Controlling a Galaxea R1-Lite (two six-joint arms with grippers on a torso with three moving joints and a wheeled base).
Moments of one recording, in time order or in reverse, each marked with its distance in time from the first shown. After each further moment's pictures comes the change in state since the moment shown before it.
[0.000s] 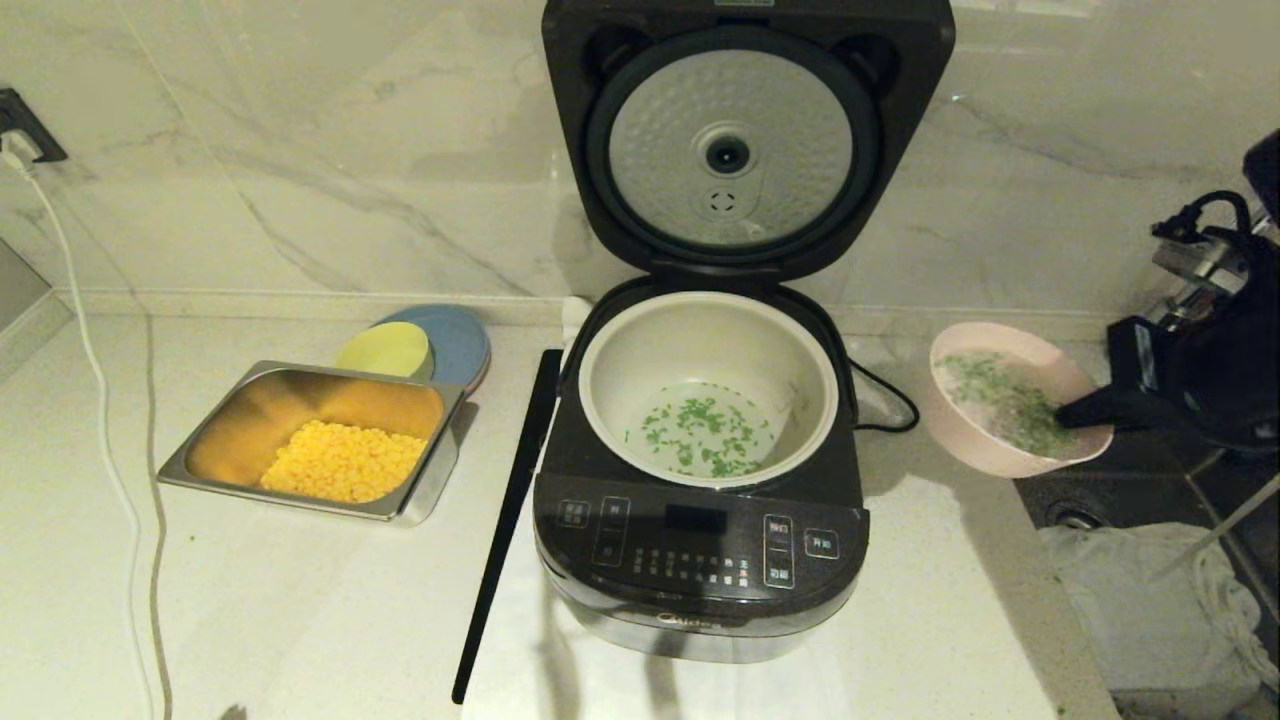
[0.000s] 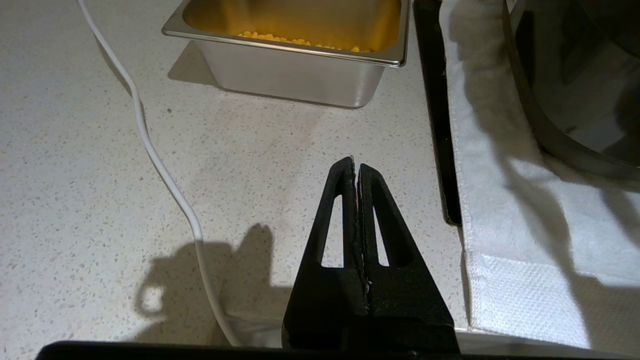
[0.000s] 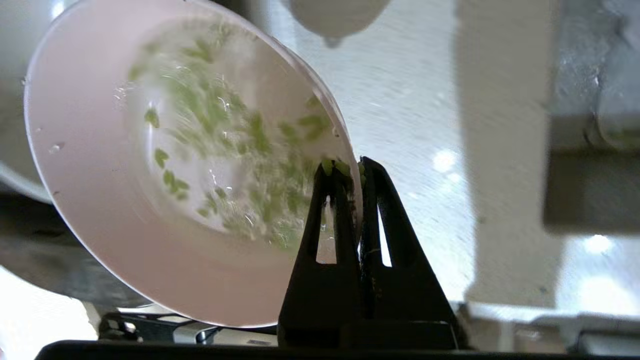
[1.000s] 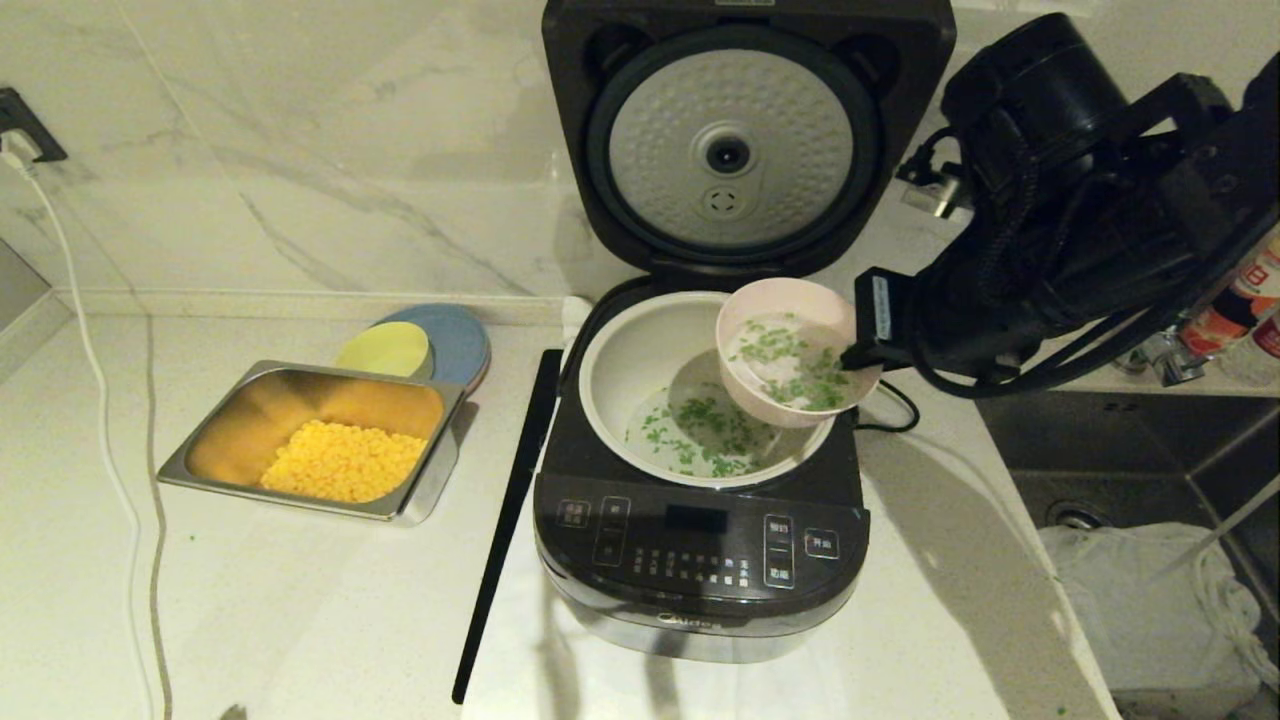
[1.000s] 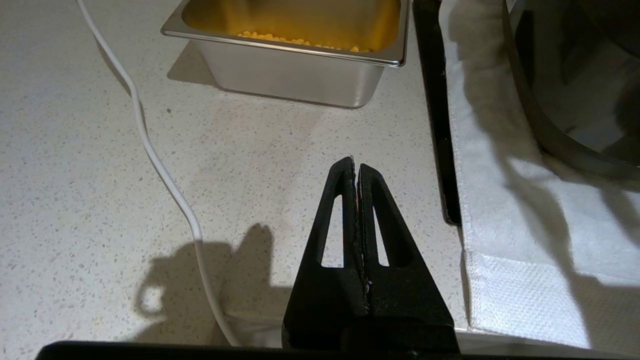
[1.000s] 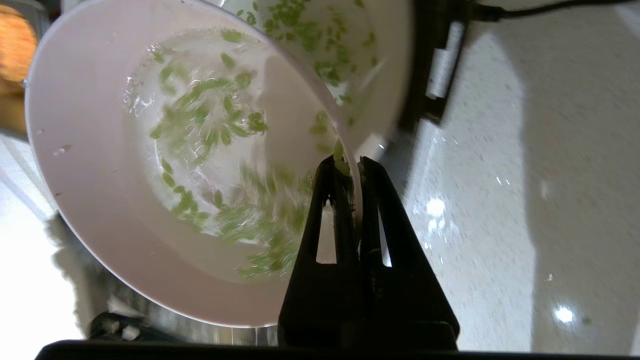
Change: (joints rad) left arm 0.000 0.000 0.000 0.000 0.000 0.000; right arm 0.430 0.283 -0.413 0.040 -0.242 0.091
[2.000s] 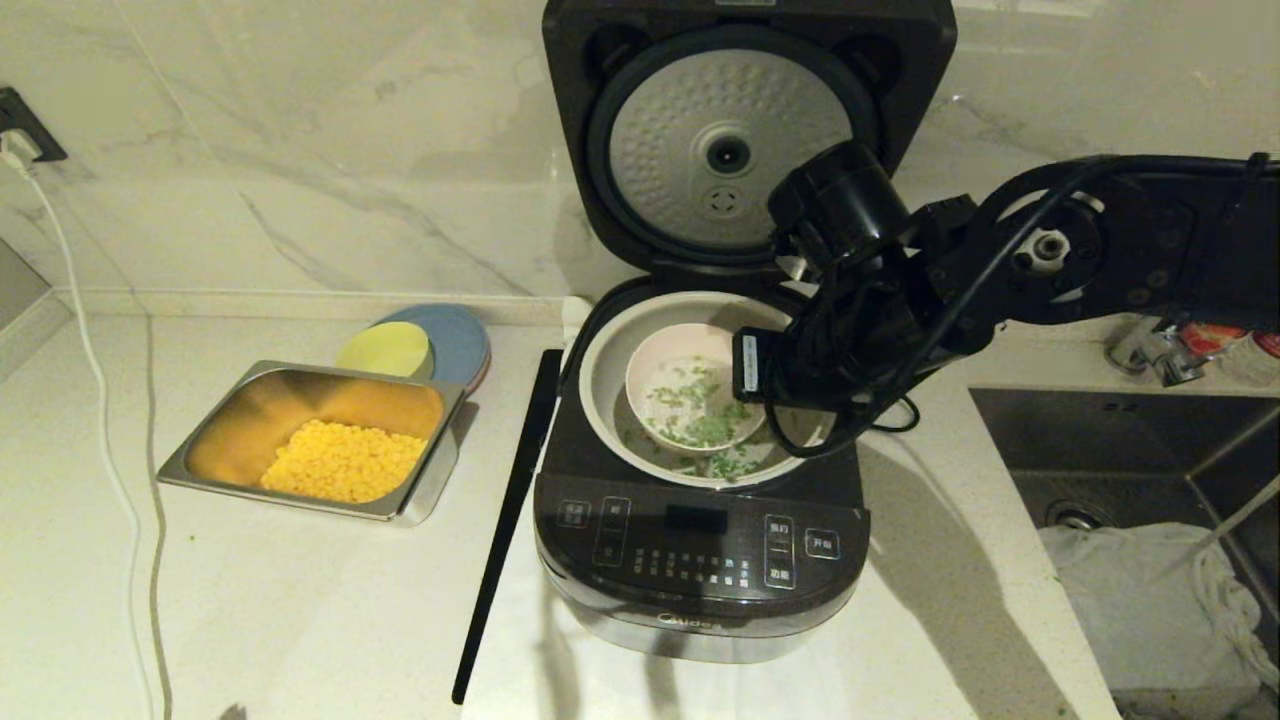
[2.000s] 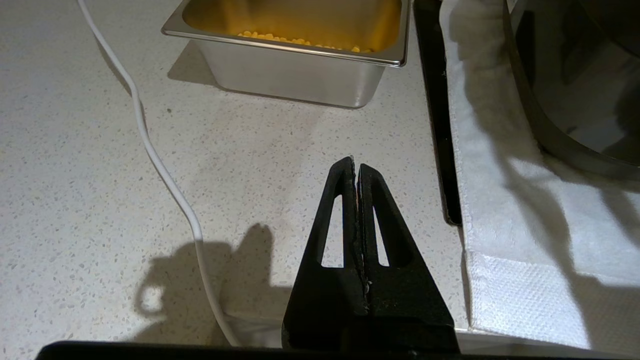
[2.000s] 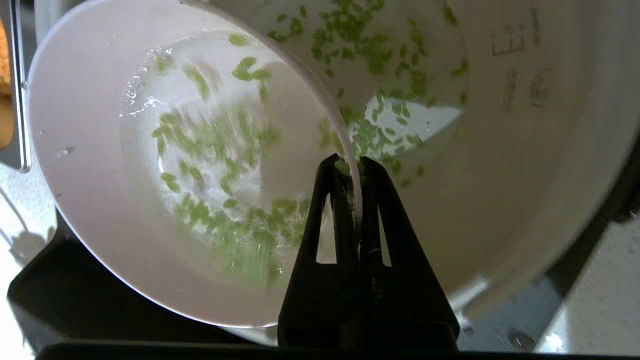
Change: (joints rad) left arm 0.000 0.000 0.000 0.000 0.000 0.000; right arm 0.095 0.180 -0.003 -0.184 -0.065 0.003
